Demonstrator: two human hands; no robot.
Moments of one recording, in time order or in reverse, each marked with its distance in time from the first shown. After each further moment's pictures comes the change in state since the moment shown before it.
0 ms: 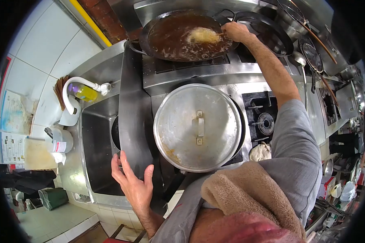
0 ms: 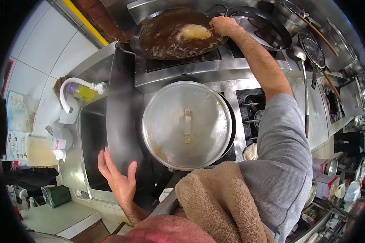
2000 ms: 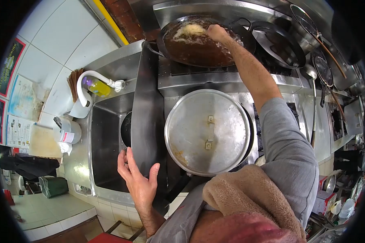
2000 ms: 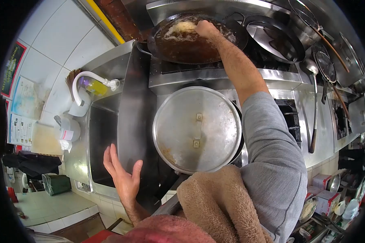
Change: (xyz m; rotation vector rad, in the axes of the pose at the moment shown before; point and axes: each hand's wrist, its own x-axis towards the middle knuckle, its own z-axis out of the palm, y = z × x) left_hand 0.000 -0.001 -0.005 -0.096 -0.020 -0.095; right_hand 0.104 -0.082 0.043 0.563 0.081 0.203
